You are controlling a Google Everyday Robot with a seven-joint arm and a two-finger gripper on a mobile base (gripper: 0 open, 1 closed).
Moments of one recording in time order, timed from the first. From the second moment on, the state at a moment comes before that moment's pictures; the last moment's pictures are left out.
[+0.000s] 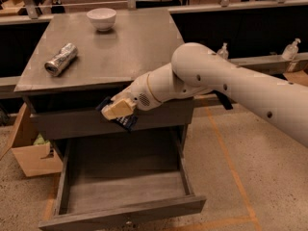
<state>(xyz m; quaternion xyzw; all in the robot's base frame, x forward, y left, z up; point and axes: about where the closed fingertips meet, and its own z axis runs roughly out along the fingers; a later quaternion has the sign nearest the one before) 0.561 0.106 0.824 -0.51 0.72 0.32 0.34</state>
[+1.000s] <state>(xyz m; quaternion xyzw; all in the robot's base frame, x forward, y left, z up) 0.535 0.101 0.701 -0.55 0.69 0.30 0.35</state>
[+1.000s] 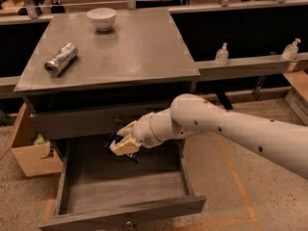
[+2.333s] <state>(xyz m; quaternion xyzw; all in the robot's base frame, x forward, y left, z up) 0.493 0.100 0.506 -0.63 0.68 0.27 0.24</state>
